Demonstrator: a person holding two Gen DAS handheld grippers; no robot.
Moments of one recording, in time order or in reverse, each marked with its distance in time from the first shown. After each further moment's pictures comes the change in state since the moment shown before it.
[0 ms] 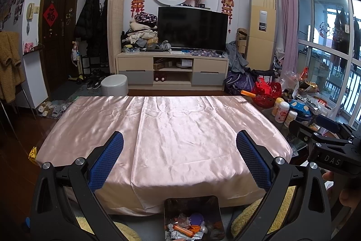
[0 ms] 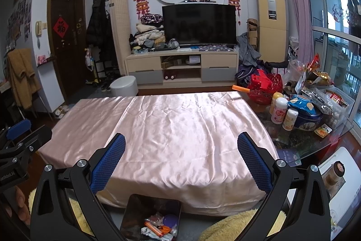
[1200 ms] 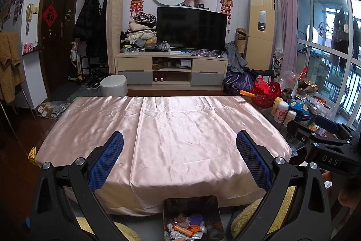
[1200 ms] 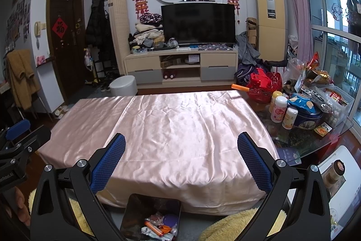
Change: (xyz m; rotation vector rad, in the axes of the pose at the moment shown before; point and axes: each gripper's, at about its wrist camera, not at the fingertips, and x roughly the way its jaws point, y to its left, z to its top) left arm -0.001 -0.002 0.002 0.005 -0.002 -0.003; right arm -0.001 -0.002 -0.003 0.003 0.004 -0.001
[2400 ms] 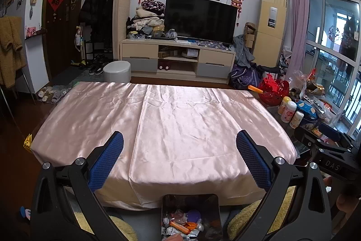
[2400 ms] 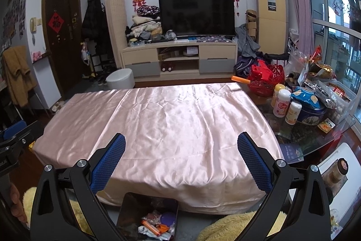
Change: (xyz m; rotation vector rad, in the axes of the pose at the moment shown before) left arm 0.036 0.012 -0.004 -0.068 0.072 0.029; right arm 0.034 -0.007 -0.002 0.011 0.052 -0.003
